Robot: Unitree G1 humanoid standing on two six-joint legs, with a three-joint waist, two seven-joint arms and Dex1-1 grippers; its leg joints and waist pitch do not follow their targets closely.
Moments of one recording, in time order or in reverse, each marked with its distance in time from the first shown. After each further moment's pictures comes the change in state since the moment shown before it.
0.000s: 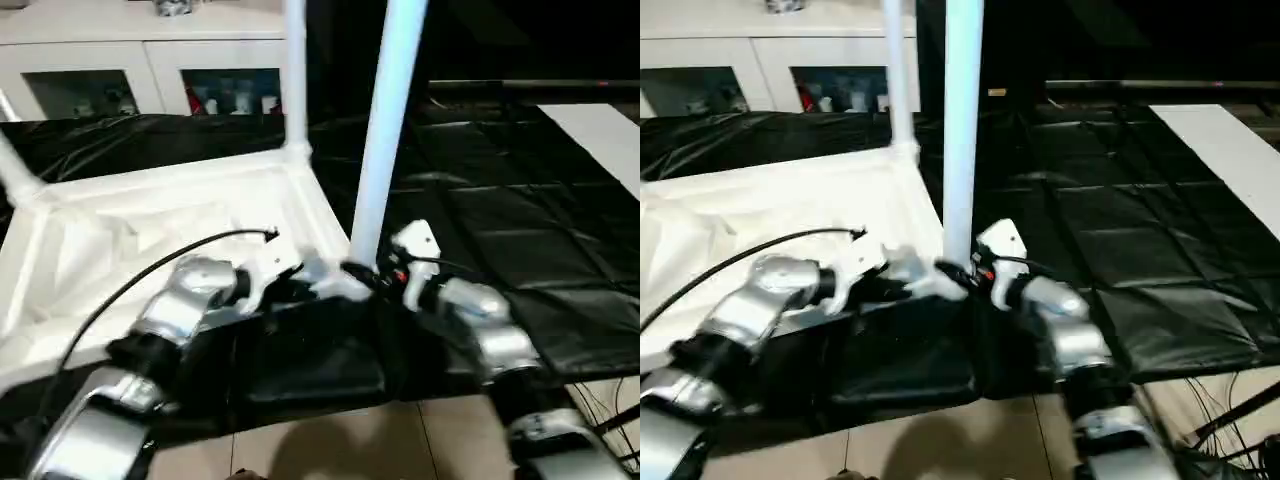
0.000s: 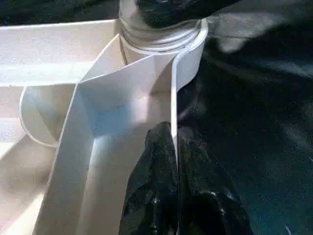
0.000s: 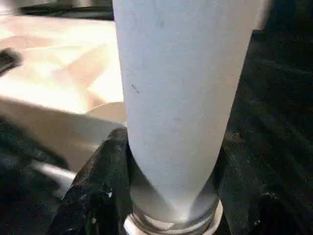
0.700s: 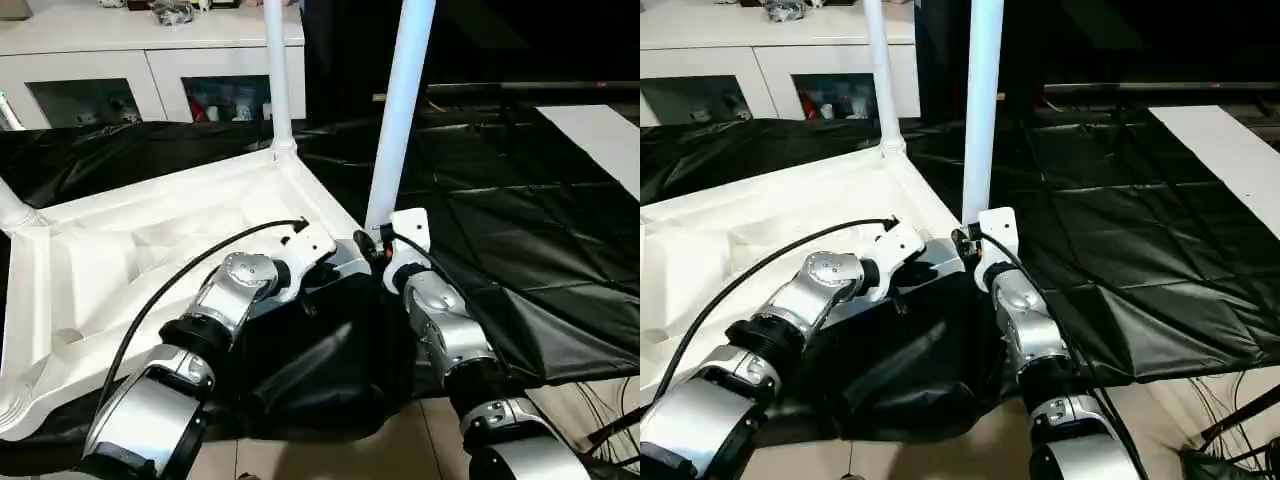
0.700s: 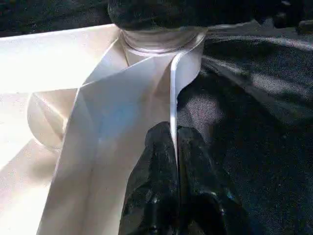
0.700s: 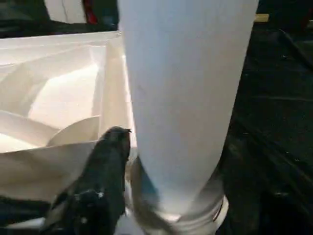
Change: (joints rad) left arm -0.098 -0.131 0.012 0.196 0.054 -0.046 0.199; right arm -0.044 0.120 -0.069 0.055 -0.055 0.012 -0.333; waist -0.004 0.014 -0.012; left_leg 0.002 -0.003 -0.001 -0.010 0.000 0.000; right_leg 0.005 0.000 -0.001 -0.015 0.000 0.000
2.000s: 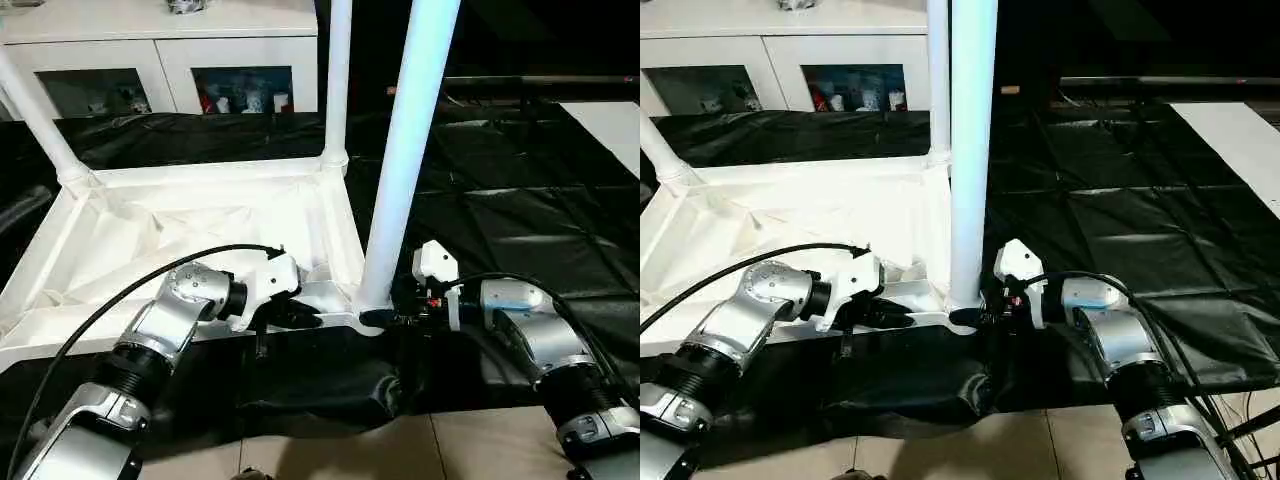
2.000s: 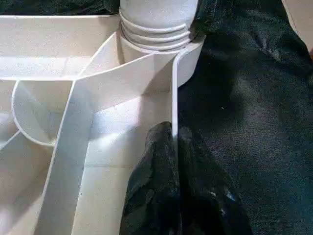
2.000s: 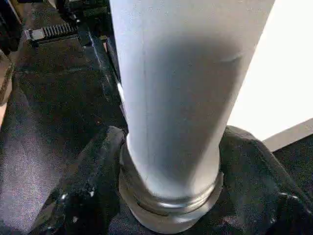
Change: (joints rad) left arm 0.202 0.230 -0.048 -0.363 -0.099 -0.012 -0.491; right arm 0.065 -0.409 0.181 -0.147 0.119 0.002 0.997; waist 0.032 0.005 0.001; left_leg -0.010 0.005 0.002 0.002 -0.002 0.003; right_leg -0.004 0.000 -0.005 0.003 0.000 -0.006
